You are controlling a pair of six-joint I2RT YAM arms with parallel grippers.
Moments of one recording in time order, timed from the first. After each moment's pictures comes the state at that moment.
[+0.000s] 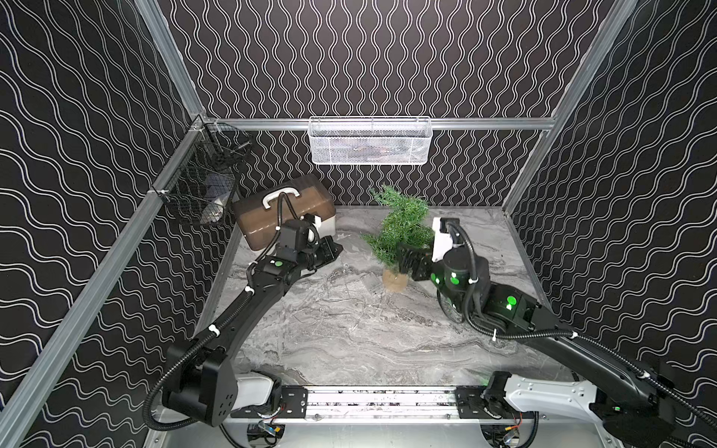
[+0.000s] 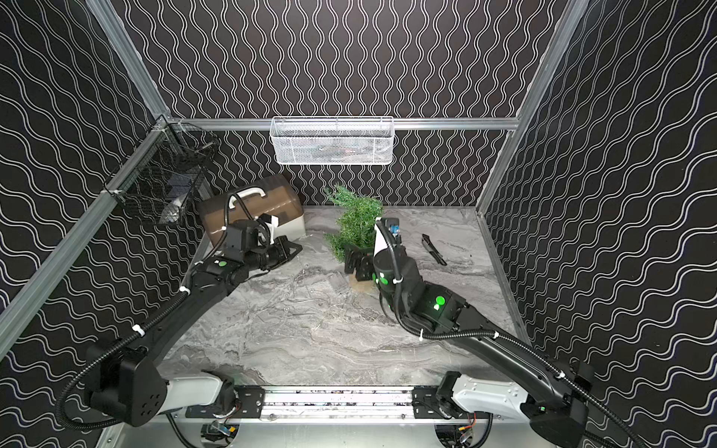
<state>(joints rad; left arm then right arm) -0.21 1.33 1.08 -0.30 0.39 -0.72 0.92 1.13 1.22 -0.38 0.59 0.46</state>
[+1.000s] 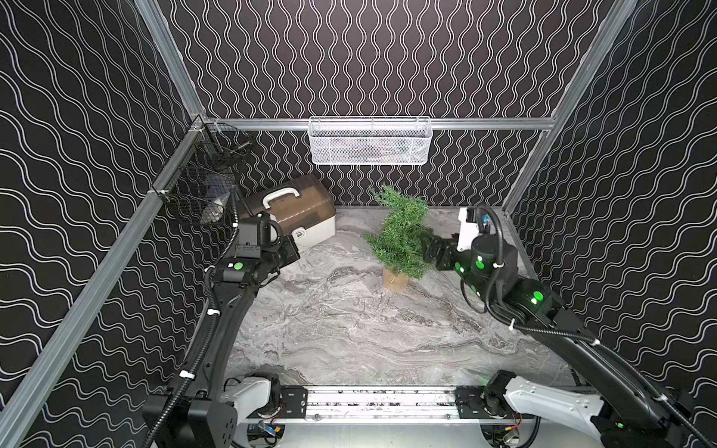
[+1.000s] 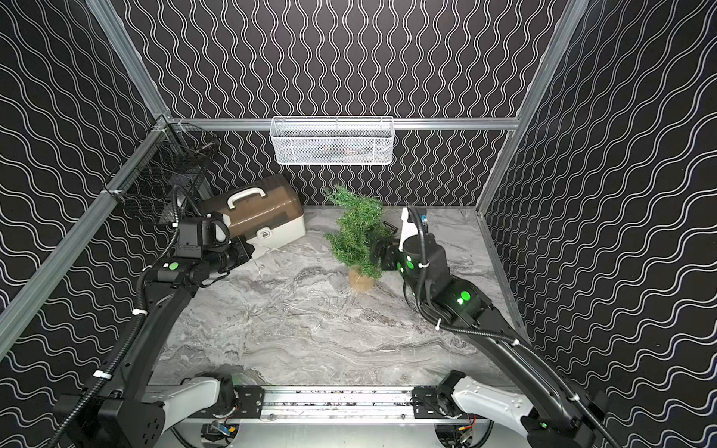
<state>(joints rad) 0.01 1.16 1.18 -0.73 0.17 -0.52 0.75 0.98 1.13 -0.49 0.45 0.44</state>
